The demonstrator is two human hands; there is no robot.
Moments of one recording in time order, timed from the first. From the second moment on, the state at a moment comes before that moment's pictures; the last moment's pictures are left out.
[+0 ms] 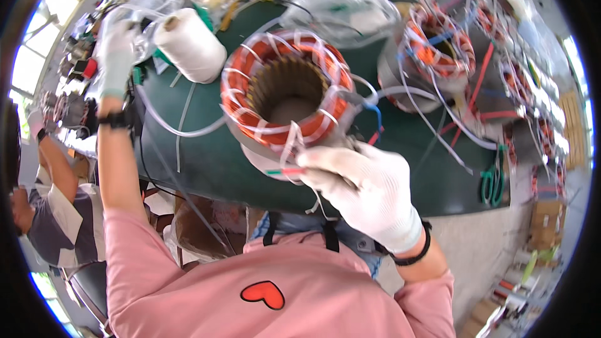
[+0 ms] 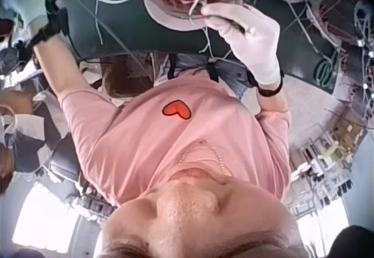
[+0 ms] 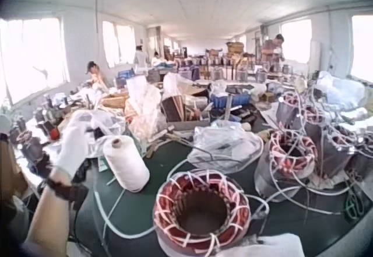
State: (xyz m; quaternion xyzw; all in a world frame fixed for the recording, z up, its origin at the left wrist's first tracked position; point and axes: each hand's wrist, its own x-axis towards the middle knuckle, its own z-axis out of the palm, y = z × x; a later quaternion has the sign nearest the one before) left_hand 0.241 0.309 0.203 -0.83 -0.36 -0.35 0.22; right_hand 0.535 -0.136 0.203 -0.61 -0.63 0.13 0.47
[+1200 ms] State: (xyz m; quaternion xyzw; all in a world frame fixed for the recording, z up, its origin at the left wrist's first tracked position) left_hand 0.317 -0.054 0.233 -0.91 -0.11 -0.39 -0.01; right_hand 0.534 -0.155 0.193 -0.61 -0.64 -0.08 0.46
